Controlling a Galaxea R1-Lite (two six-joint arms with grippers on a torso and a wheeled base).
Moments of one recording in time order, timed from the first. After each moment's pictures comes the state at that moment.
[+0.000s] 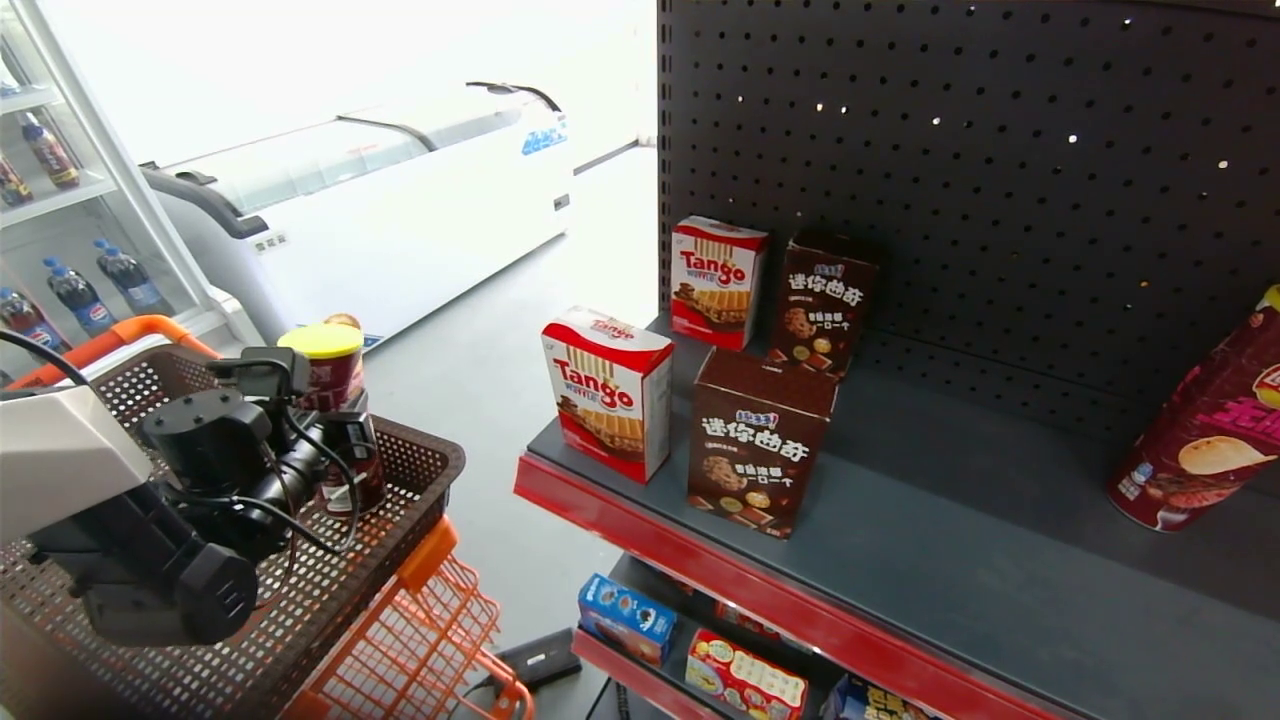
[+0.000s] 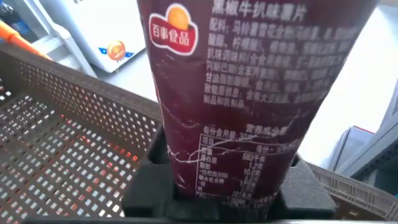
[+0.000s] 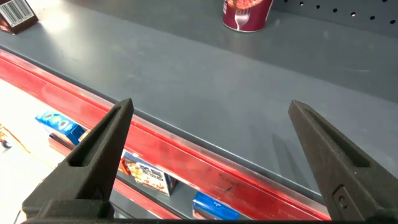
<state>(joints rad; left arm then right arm) 0.09 2.15 -0.66 -1.51 0.07 0.07 0.00 0.01 0.00 0.00 -0.02 0.00</state>
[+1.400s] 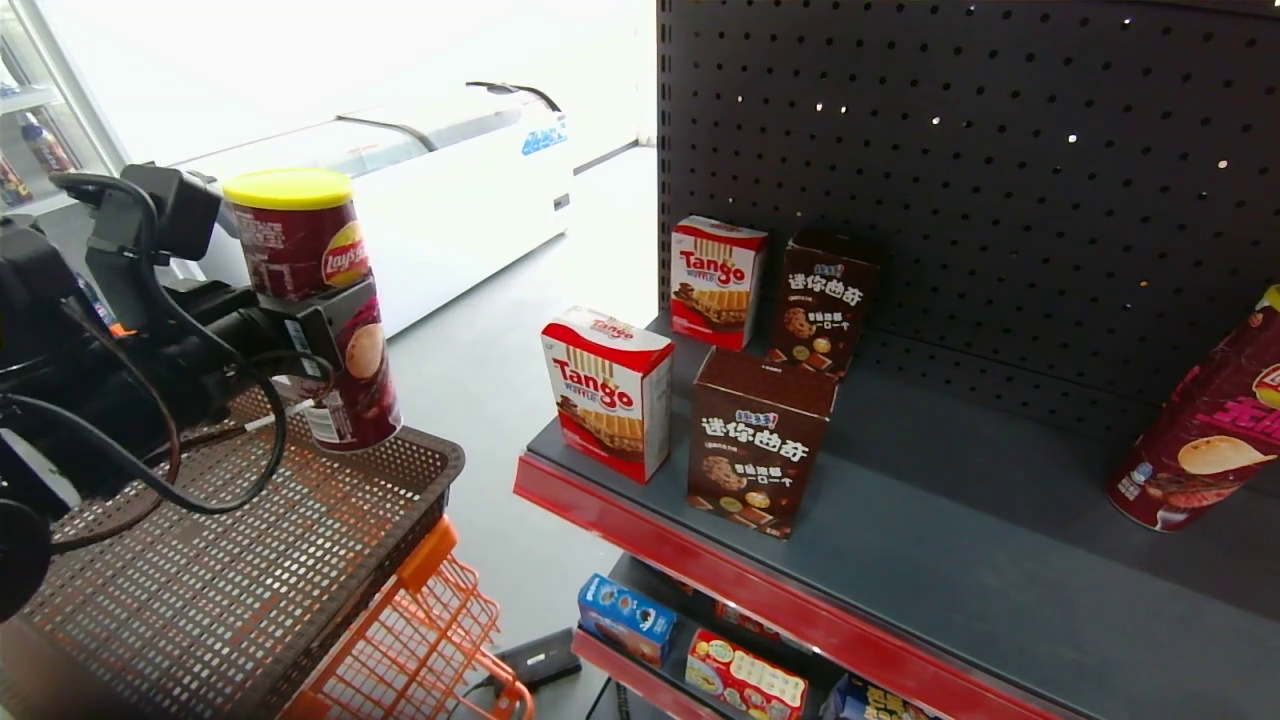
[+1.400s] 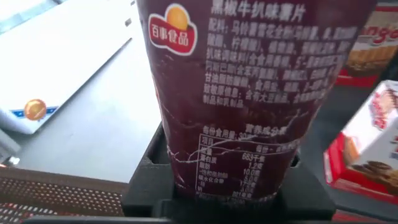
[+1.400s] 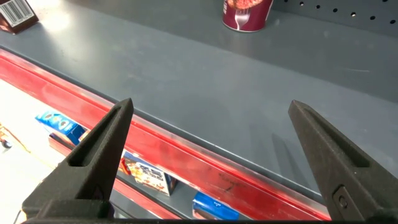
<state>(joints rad) -0.05 1.55 -0.73 -0.92 -0.18 0.06 0.00 0.01 0.00 0.00 -0.02 0.00</state>
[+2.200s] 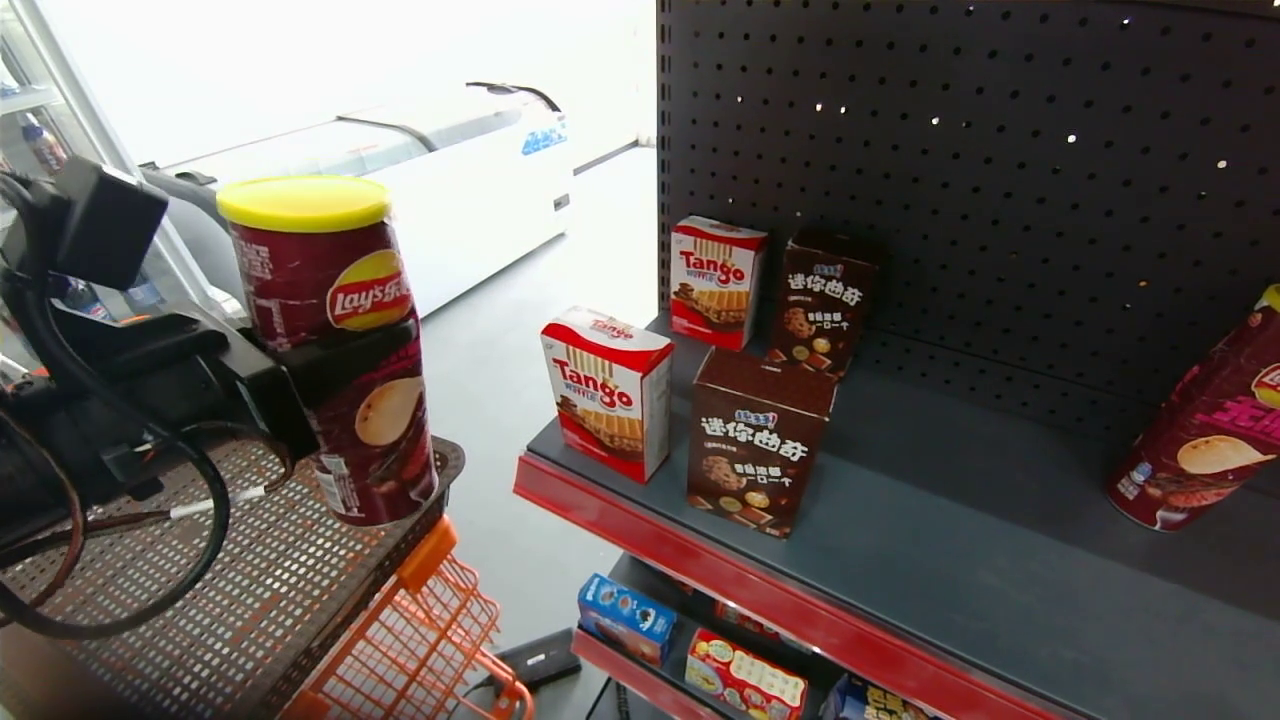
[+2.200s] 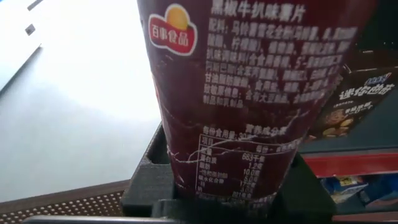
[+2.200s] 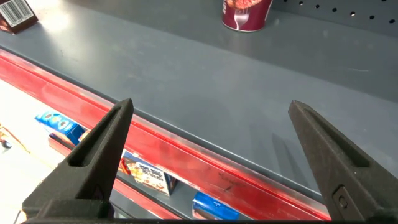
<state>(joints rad) -0.18 1.33 -0.66 -0.70 -0.40 0.05 0.00 0.01 0.00 0.00 -0.02 0.00</state>
